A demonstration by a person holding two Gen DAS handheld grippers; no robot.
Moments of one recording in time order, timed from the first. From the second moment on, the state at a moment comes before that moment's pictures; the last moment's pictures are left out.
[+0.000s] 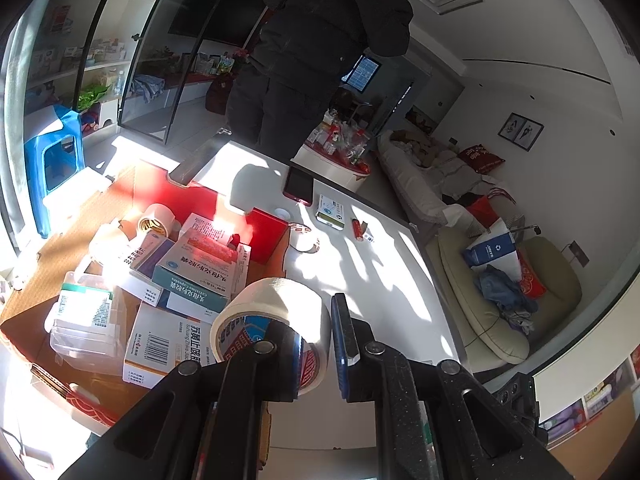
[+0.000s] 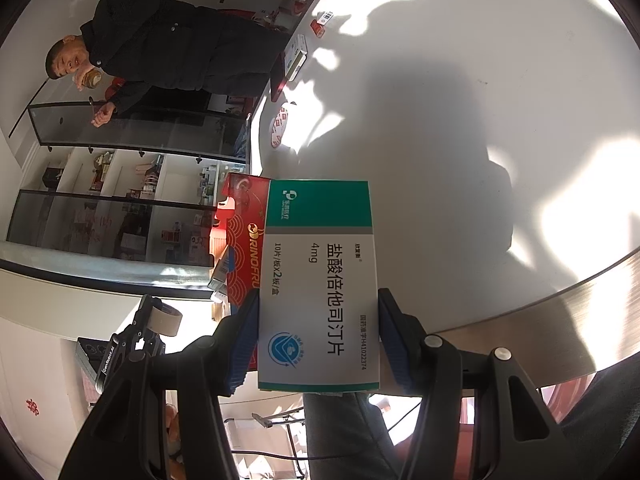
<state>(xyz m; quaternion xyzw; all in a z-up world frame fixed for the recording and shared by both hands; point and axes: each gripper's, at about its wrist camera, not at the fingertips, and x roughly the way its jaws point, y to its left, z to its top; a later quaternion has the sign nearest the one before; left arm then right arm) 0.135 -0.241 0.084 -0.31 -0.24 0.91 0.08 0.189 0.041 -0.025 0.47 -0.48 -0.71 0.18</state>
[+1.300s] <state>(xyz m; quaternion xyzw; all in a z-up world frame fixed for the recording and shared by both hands) 0.135 -0.240 0.089 -0.32 -0.24 0.91 0.09 0.190 0.034 -0.030 0.48 -0.48 -0.71 0.18</state>
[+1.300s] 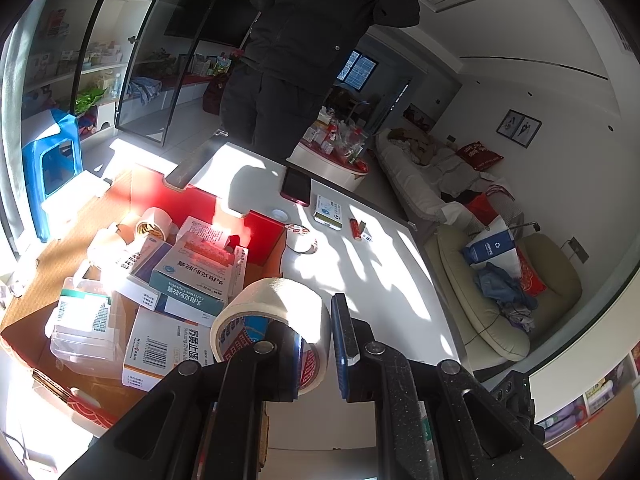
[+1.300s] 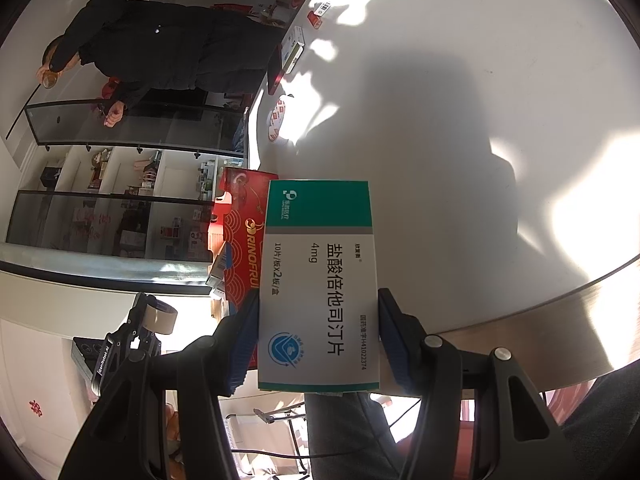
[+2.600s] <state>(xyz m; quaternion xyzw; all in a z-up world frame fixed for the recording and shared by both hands) 0.116 -0.324 0.027 -0.37 -0.22 0.90 -0.04 0.036 -0.215 0.060 0.50 -0.23 -0.75 0.36</state>
